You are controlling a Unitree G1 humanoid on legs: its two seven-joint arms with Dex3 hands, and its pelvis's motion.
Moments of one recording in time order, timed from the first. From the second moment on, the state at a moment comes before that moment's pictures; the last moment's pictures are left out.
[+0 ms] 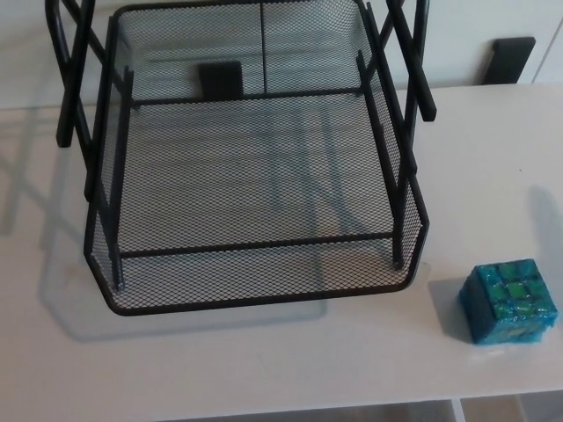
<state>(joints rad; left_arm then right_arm) 0.12 0.81 0.34 1.22 -0.08 0.08 -0.30 0.00 -1.03 -0.24 0.12 0.09 -0.01 0.41</state>
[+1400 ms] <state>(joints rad) 0.12 0.75 0.17 1.19 -0.04 -0.02 -0.34 -0.09 -0.89 0.26 -0.08 -0.33 0.06 0.51</state>
